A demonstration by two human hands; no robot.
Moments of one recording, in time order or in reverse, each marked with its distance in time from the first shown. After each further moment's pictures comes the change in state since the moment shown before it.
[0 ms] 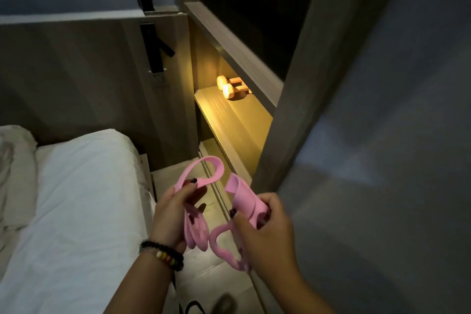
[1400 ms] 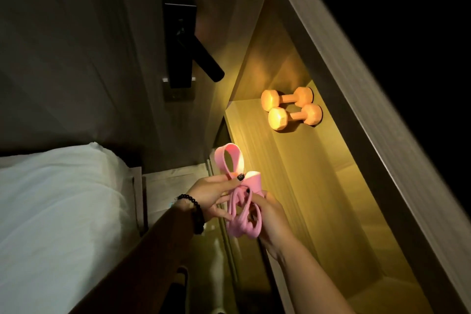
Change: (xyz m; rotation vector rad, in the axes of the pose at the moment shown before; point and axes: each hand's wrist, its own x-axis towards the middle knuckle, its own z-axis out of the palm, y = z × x) left_hand 0.468 0.078 0.005 0.103 -0.247 -0.568; right_hand 0.448 0.056 0.218 0.085 -0.234 0.617
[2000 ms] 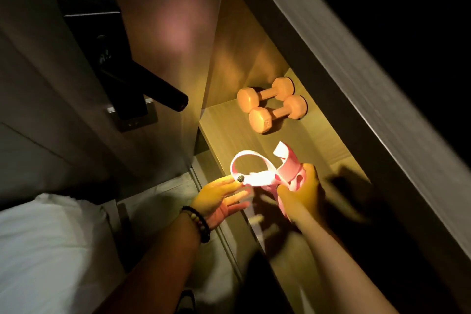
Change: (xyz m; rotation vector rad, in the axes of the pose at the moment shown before) left_hand 0.105 0.035 0.012 -0.262 -0.192 -0.089; right_hand 0.074 -0.062 -0.037 -0.356 0.638 -0.227
